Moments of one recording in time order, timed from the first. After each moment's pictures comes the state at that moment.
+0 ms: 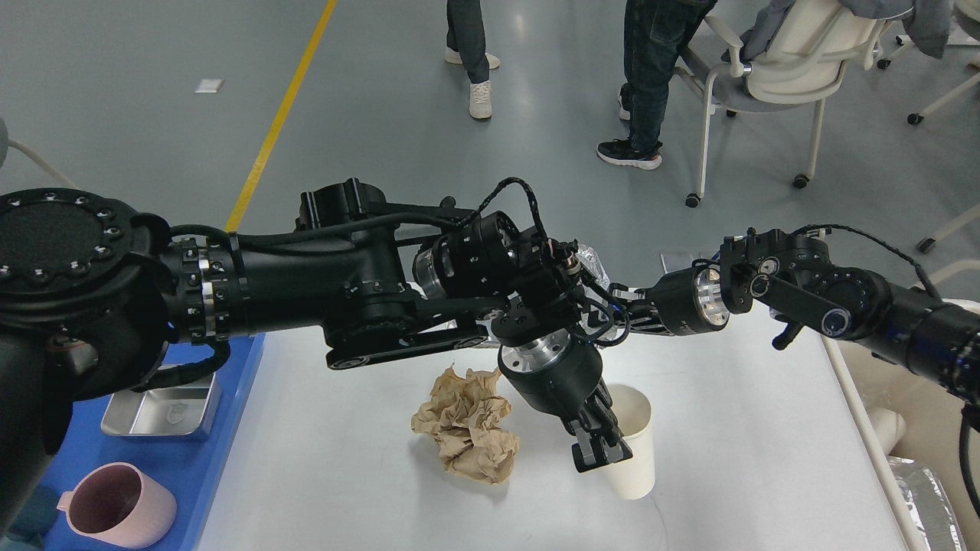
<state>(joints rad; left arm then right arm) -1.52 -0.08 0.06 -1.14 1.74 -0.69 -0.60 1.11 -0.35 -0.06 0.78 -0.77 0.61 0.23</state>
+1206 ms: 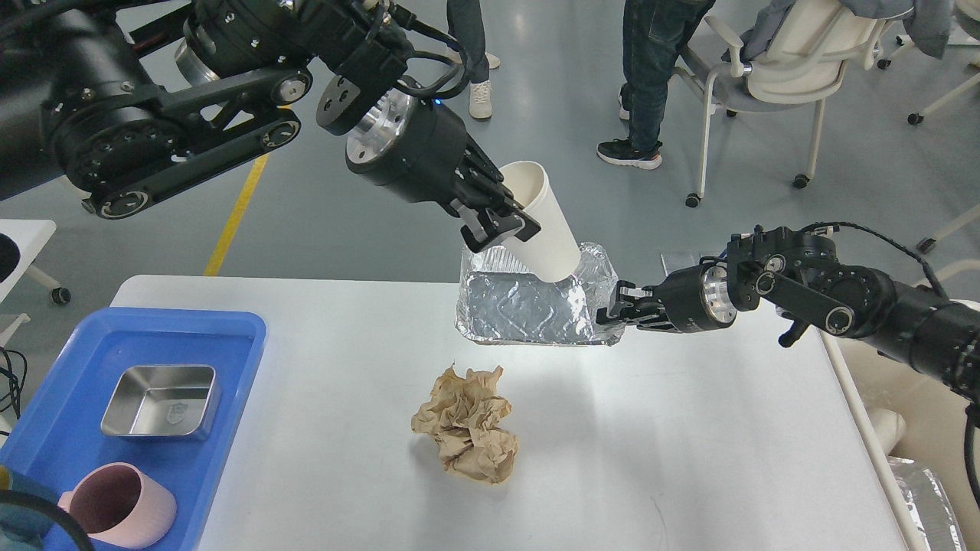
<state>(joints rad) -1.65 0.37 -0.14 -1.24 1.82 -0.76 -0.59 1.11 -0.35 -0.07 0.76 -0.77 0.61 0.23</state>
